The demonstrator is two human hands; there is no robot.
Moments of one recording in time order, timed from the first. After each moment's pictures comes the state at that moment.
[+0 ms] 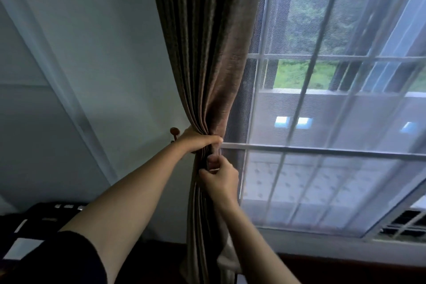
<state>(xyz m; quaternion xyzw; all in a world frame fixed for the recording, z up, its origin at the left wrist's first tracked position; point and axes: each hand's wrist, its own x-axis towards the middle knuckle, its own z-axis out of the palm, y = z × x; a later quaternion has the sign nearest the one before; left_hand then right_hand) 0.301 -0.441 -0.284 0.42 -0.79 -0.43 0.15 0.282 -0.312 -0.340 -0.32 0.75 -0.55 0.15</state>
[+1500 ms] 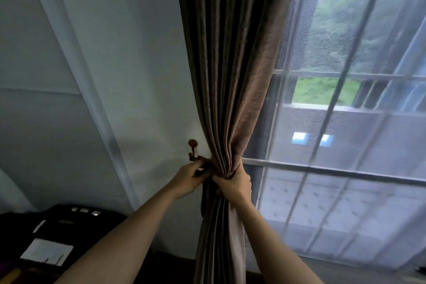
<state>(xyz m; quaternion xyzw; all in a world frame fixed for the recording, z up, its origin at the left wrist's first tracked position) 0.369 -0.459 -0.352 0.29 -0.84 -0.42 0.20 0.261 -0.347 -0.349 -0.31 0.77 -0.51 0.24</state>
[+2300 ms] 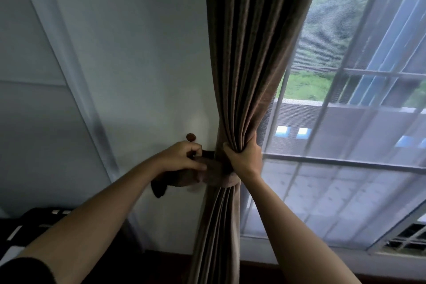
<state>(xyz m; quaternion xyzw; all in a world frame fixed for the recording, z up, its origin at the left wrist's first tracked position) 0.395 -0.498 -0.300 0.18 -0.90 -0.39 0.07 0.256 -0.354 -0.305 -0.31 0.77 -0.55 0.04</state>
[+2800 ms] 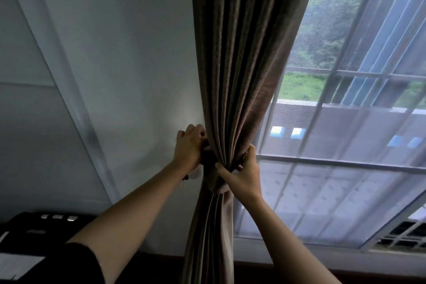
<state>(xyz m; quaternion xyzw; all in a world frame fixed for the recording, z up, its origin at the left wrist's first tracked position) 0.340 -0.465 -0.306 0.26 -0.91 -0.08 0.32 0.265 -0.326 -0.328 -0.37 0.69 -0.62 0.09</state>
